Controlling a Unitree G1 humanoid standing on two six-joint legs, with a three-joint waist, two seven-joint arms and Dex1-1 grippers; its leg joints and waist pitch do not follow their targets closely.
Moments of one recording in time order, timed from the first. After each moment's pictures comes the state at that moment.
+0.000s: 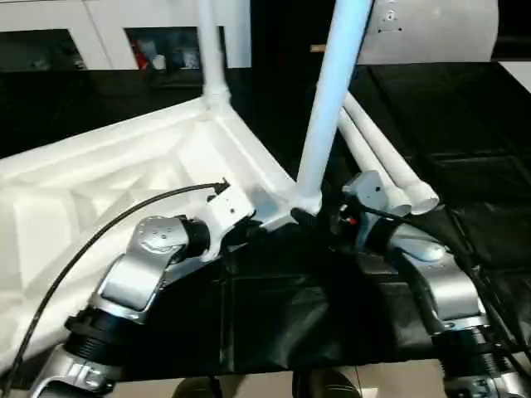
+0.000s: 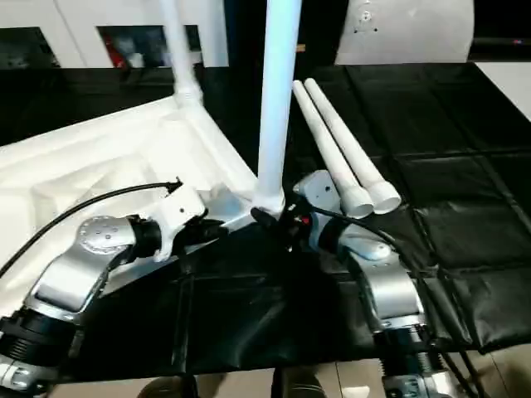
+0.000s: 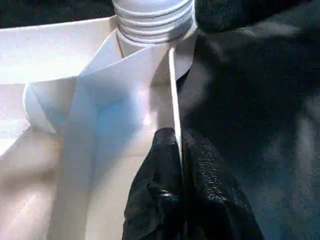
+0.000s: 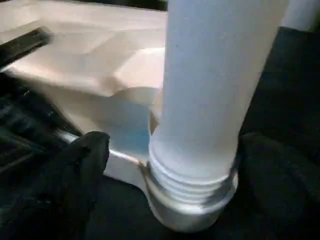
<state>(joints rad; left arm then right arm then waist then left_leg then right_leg) -0.39 0.44 -0.27 0.07 0.01 0.34 -0.99 -0.32 -0.34 0.10 0.12 0.15 0.23 0.84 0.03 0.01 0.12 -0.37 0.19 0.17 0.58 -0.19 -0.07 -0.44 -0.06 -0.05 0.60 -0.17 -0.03</state>
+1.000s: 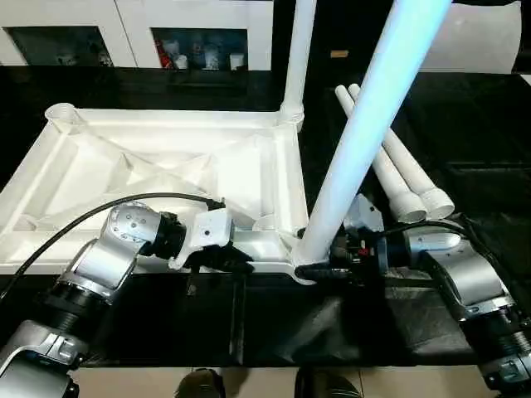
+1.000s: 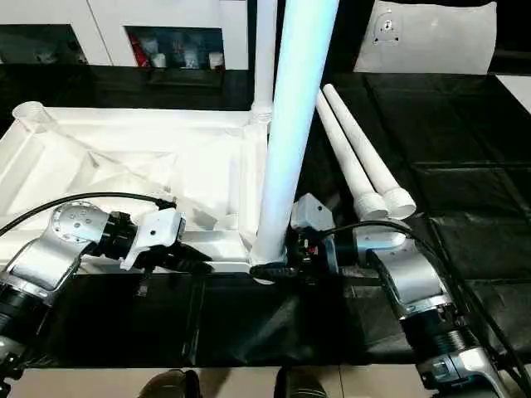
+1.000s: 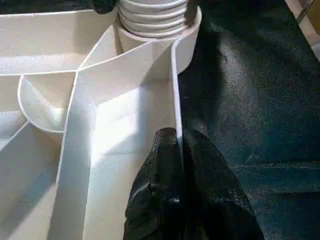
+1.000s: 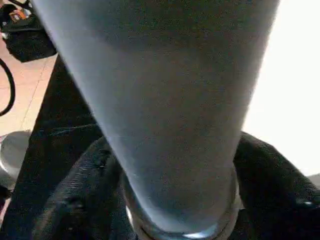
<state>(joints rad) -0.49 0.56 -0.33 0.29 -0.05 0.03 -1.36 -0.41 -0.47 0.23 0.21 0.23 0.22 1.27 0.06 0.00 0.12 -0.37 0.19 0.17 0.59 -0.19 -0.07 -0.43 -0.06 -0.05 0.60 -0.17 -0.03</state>
